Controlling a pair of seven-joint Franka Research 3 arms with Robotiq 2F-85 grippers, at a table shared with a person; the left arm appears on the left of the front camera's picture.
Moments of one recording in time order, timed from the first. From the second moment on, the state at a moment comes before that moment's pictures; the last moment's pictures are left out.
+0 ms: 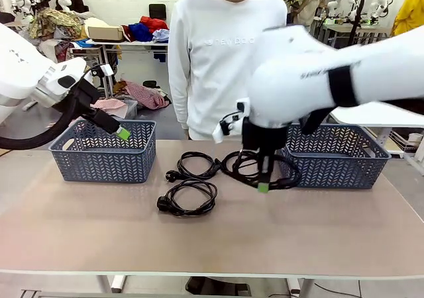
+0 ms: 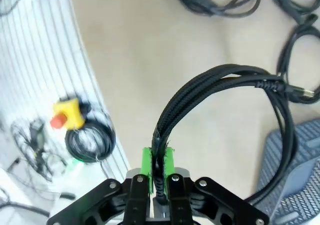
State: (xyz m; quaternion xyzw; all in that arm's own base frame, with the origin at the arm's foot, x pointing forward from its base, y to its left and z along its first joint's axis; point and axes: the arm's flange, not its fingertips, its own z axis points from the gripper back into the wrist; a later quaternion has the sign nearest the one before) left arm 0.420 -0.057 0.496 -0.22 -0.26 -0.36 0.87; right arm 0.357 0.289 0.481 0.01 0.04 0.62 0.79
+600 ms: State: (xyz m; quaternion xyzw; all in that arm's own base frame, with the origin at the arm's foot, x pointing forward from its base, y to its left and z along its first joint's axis) left arm 0.420 -0.057 0.496 -0.22 -0.26 -0.36 0.87; right arm 0.421 0.181 0.561 -0.01 0.04 0.66 0.75
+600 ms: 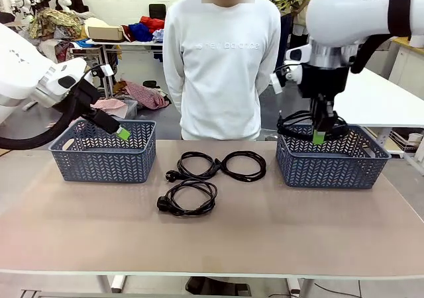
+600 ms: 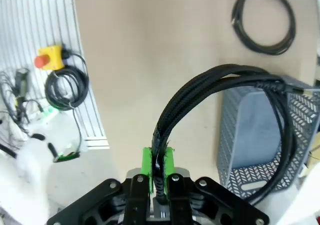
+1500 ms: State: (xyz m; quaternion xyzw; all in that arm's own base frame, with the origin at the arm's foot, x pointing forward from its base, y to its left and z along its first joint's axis) left arm 0.420 -0.057 0.496 -0.22 -0.26 -0.36 0.87; right arm 0.426 0.184 0.561 -0.01 0.04 0.67 0.75
